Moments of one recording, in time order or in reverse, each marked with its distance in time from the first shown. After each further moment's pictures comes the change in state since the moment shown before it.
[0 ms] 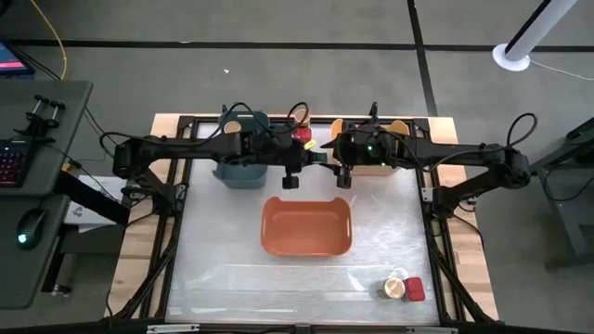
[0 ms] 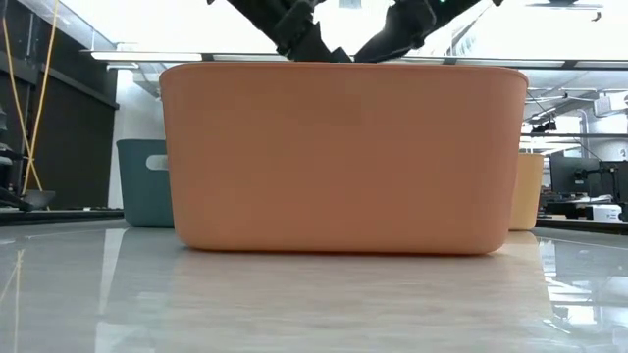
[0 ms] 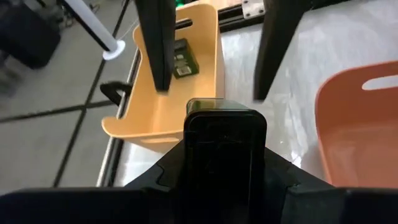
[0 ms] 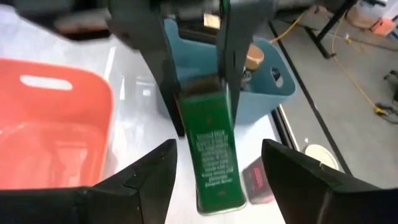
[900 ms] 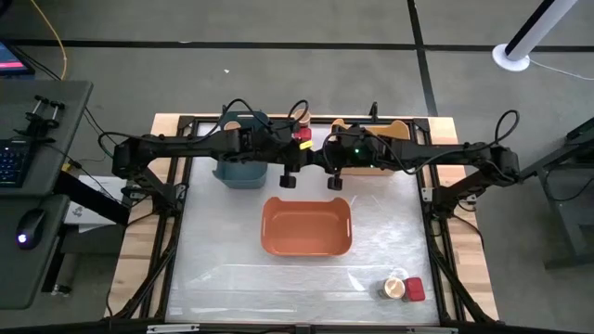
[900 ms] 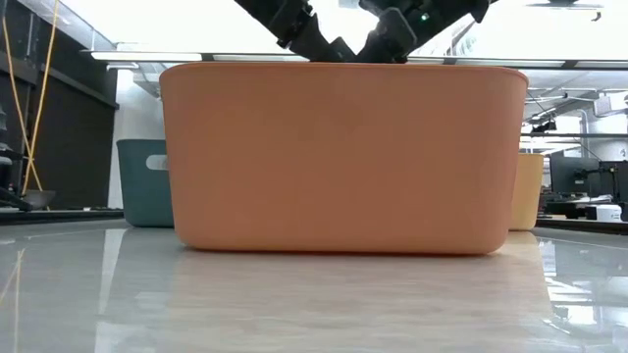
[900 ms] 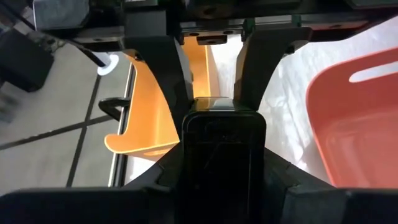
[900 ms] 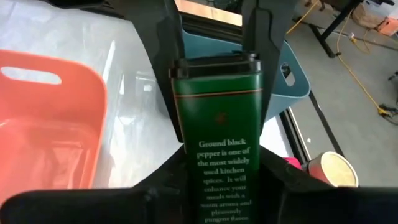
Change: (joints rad) left arm 0.004 -0.003 0.031 -0.026 0.050 0.100; right arm -0.009 0.104 0.000 0.084 -0.006 -0.008
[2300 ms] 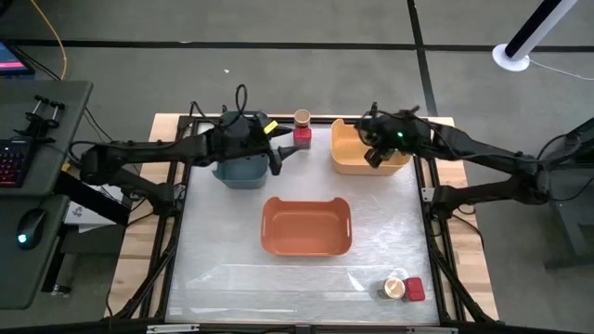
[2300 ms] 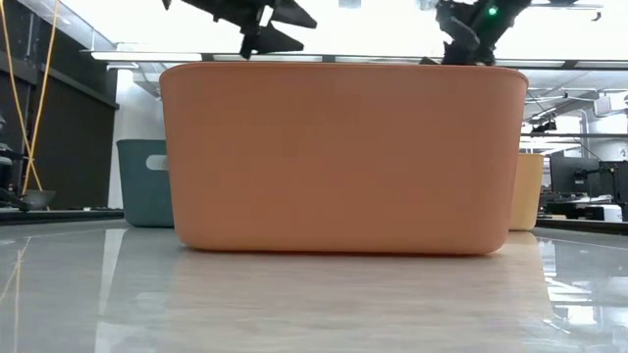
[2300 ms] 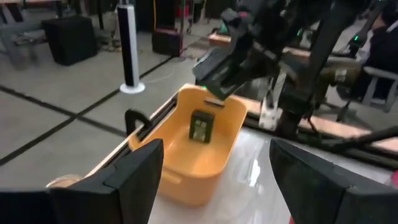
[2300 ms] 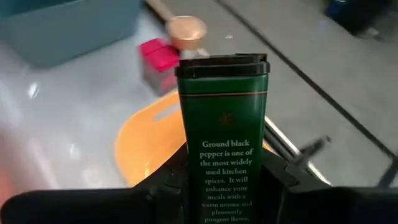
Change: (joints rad) left arm 0.058 -0.287 -0.366 0.454 -0.049 -0.569; right arm -0.183 -0.380 -0.071 -0.511 0.299 0.395
